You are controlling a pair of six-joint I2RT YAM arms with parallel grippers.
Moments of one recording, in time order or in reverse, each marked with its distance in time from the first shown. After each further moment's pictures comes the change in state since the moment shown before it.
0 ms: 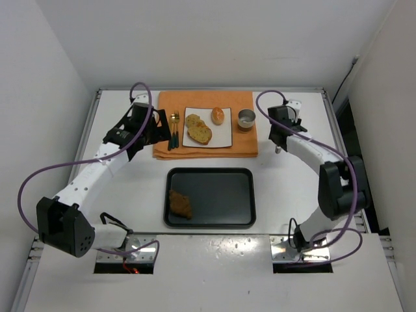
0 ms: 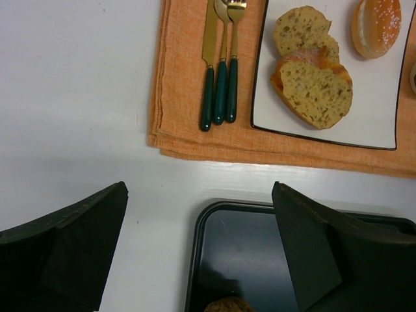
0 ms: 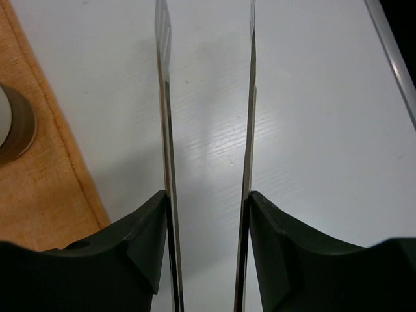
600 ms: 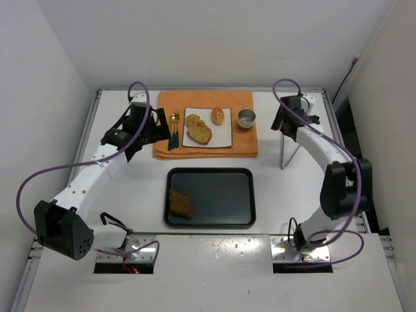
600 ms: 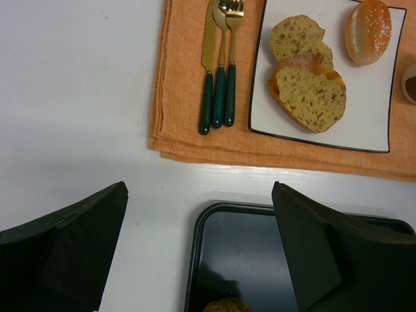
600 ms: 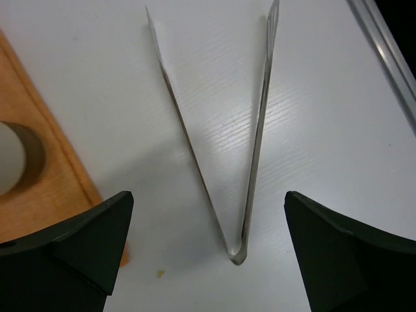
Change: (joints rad) left arm 0.000 -0.023 0.007 0.002 -0.004 0.002; right arm -0.111 0.059 0.108 -0.105 -0.090 0.064
